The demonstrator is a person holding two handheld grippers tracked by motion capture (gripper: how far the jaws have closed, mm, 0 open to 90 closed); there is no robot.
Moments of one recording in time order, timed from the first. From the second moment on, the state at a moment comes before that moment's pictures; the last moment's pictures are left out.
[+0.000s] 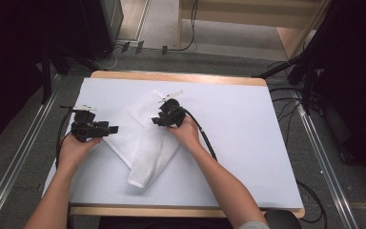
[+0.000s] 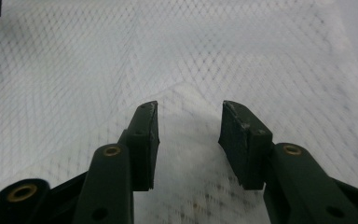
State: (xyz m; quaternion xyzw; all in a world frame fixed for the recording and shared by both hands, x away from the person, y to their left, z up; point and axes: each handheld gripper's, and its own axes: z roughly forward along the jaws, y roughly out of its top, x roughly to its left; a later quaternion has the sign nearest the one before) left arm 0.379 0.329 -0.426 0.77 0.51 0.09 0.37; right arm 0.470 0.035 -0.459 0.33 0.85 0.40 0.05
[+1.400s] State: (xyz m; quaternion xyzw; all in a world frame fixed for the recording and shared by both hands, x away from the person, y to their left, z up) left arm 0.376 0.326 -0.431 0.77 0.51 0.08 0.37; right arm 0.462 0.033 -0.440 0.34 0.84 0.41 0.04
